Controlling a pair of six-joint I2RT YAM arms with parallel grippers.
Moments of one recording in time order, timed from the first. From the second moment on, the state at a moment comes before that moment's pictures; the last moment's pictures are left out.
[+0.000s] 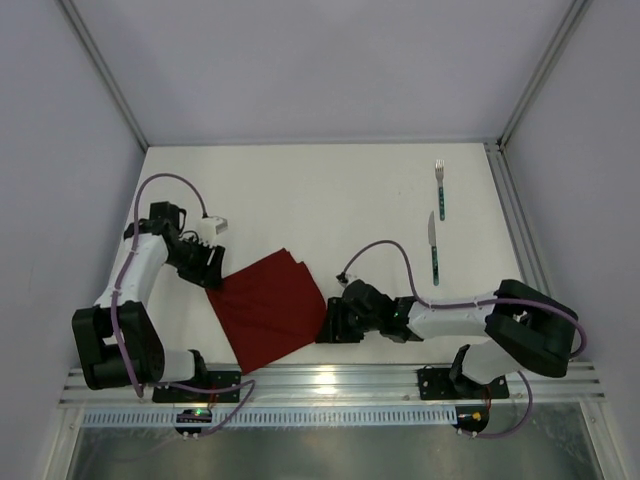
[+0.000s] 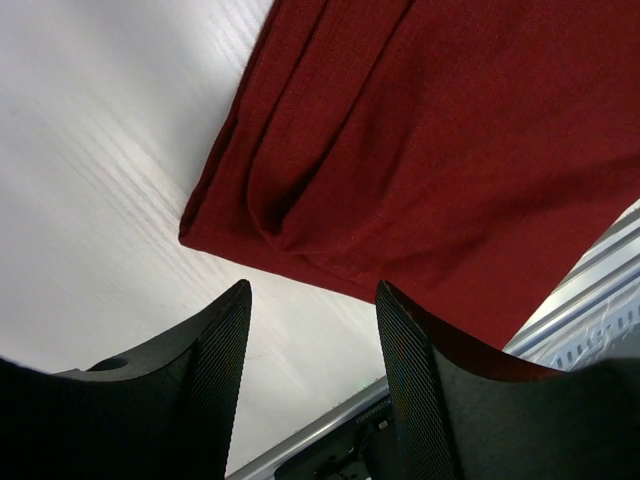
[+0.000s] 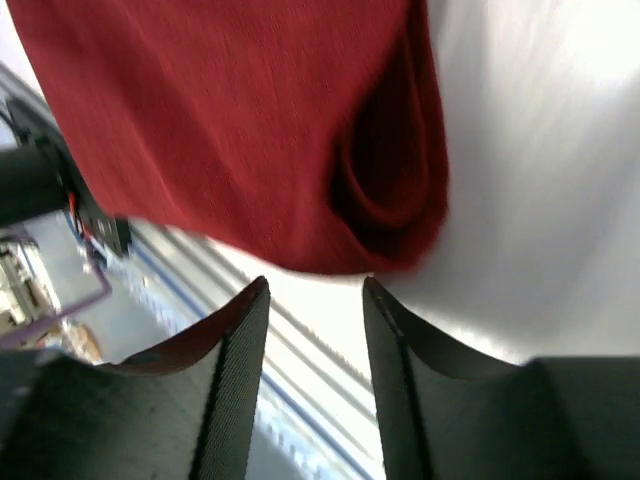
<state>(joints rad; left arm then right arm) 0.13 1.36 0.96 -0.99 0.45 0.54 1.01 1.47 0.52 0.18 -0.16 1.00</state>
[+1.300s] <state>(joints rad) 0.05 1.47 0.86 -0.81 0.33 0.56 0.69 2.04 1.28 -0.15 -0.45 0.38</state>
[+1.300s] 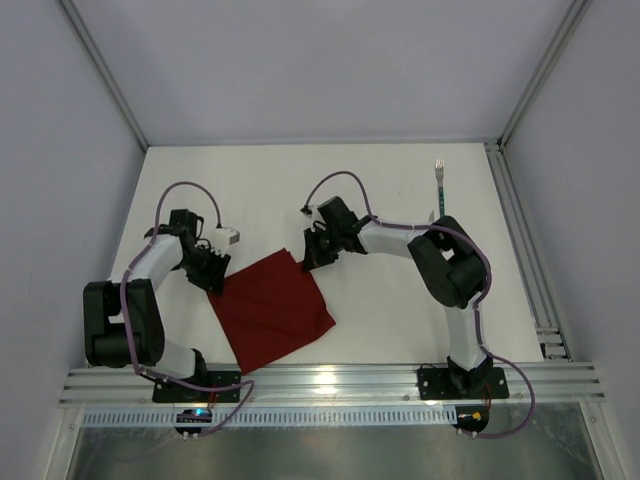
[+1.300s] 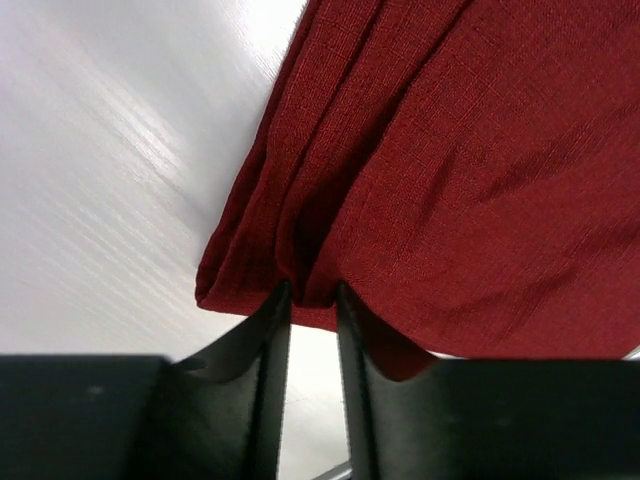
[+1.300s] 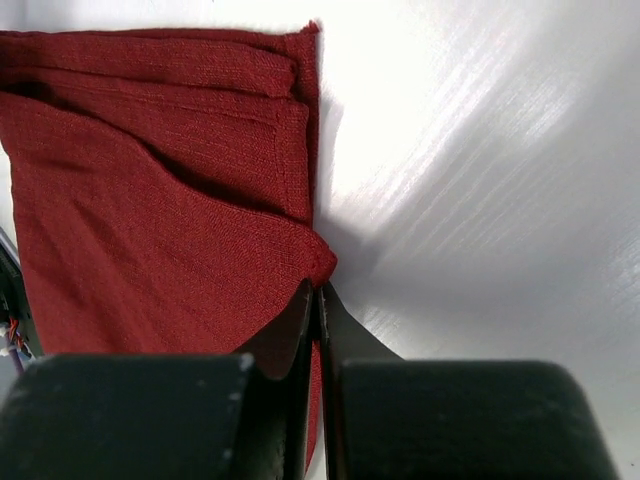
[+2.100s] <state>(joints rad) 0.08 1.39 0.86 -0.73 0.20 0.53 0.70 2.15 1.48 -0.01 -0.48 0.45</state>
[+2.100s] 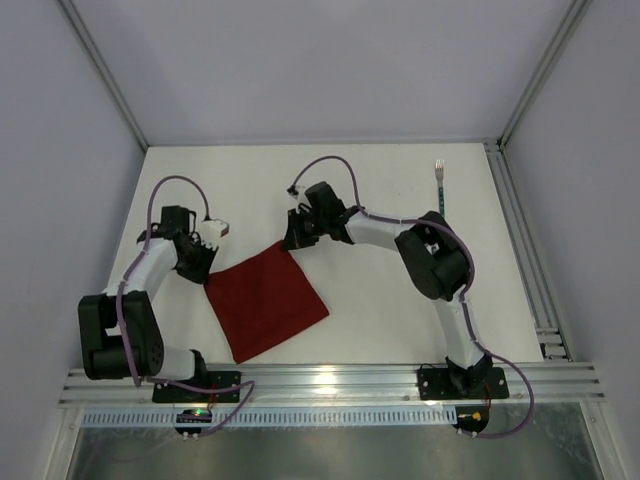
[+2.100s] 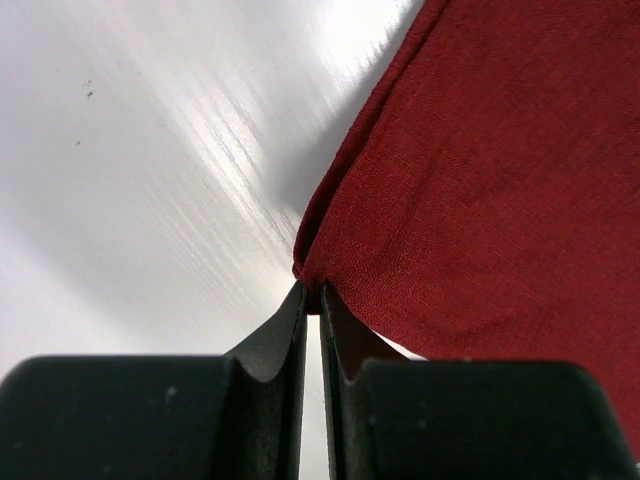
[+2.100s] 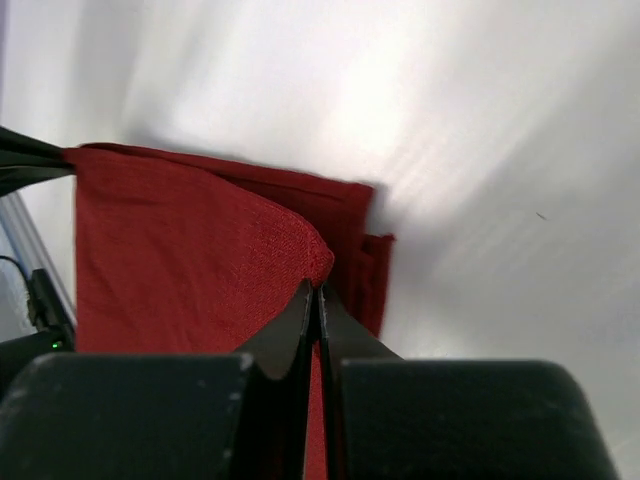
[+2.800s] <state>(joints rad) 0.08 1.43 0.83 -0.67 0.17 0.52 0.69 2.18 1.45 -0.02 -0.43 0.48</state>
